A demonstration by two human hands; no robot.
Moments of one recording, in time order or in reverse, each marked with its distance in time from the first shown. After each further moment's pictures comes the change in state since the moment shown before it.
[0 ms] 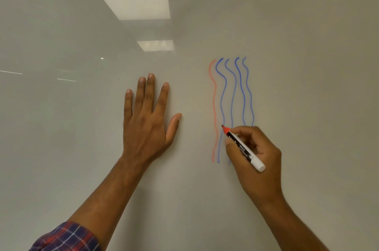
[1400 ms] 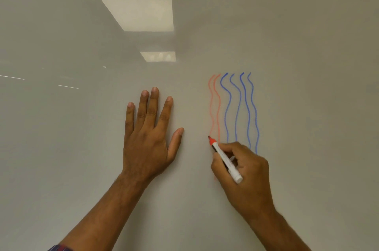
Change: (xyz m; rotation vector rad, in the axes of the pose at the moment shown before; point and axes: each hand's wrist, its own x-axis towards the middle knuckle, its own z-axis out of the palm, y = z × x) left_hand 0.001 -0.001 0.007 -0.023 0.034 0.001; right_hand 0.019 0.023 0.024 -0.271 -0.045 -0.233
